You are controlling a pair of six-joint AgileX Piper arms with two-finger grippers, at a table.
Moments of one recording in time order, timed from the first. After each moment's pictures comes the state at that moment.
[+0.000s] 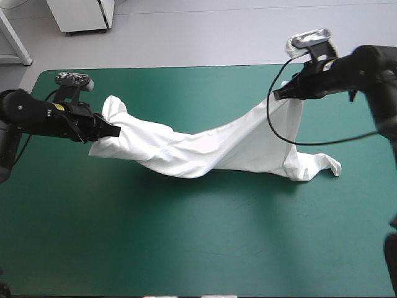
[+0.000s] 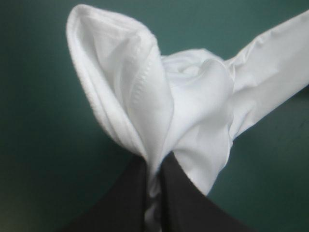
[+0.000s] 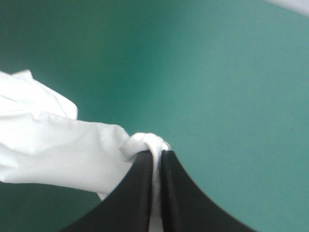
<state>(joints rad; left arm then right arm) -0.03 1.34 -1.53 -0.41 1.25 0.32 0.13 1.56 -1.87 0.26 1.17 -0.32</state>
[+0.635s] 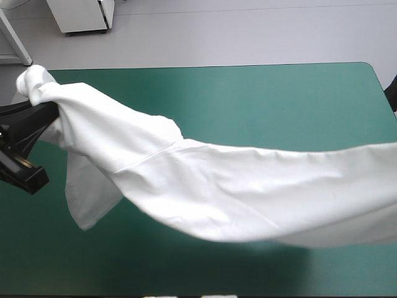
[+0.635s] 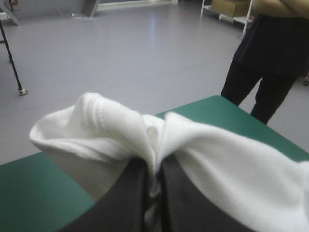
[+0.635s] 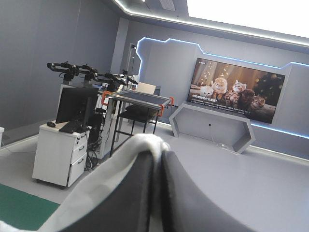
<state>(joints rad) -0.03 0.95 -1.90 -0.54 1.26 0.24 0.13 0.62 -1.83 0.12 0.99 -0.24</state>
